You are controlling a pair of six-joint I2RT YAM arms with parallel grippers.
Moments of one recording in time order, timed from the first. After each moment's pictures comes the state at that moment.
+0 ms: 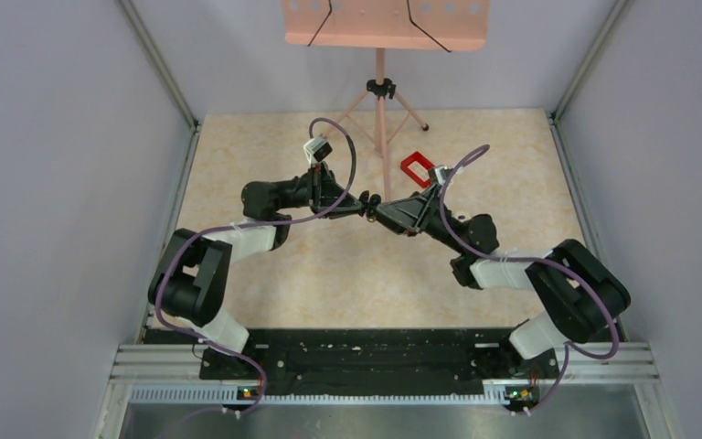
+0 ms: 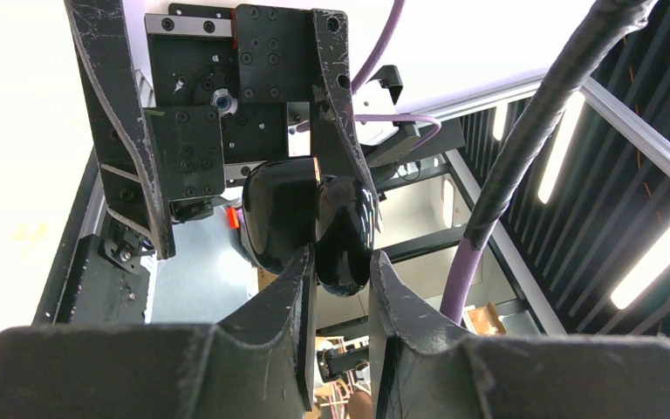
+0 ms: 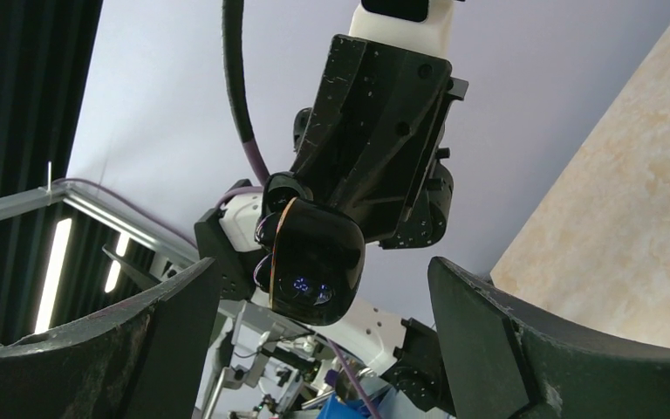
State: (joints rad) left arm -0.35 1.61 0.78 1.50 1.20 -1.99; right arm 0.60 1.50 0.48 1.50 -0.50 1.48
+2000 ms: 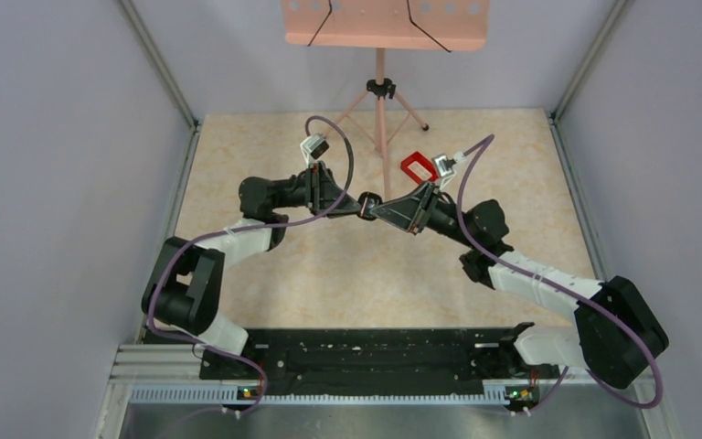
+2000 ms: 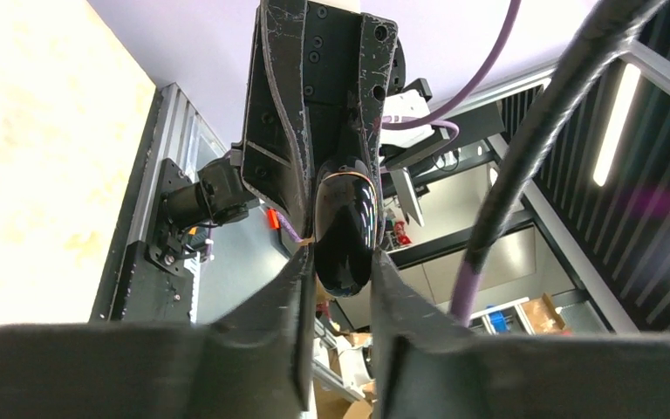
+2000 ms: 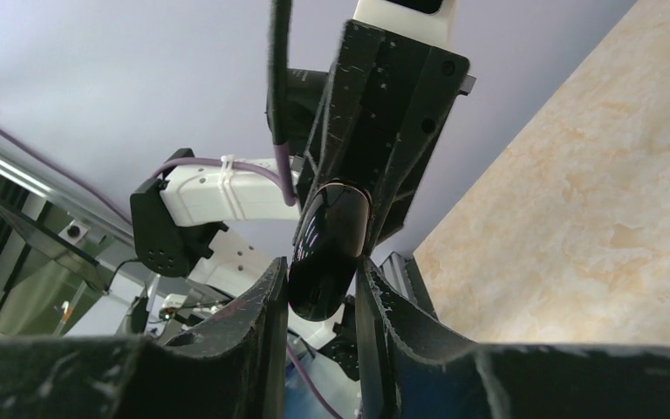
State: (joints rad) left arm -0.35 1.55 0.79 1.37 1.23 -1.80; right arm 0.62 1.23 0.57 1.00 -0.55 1.15
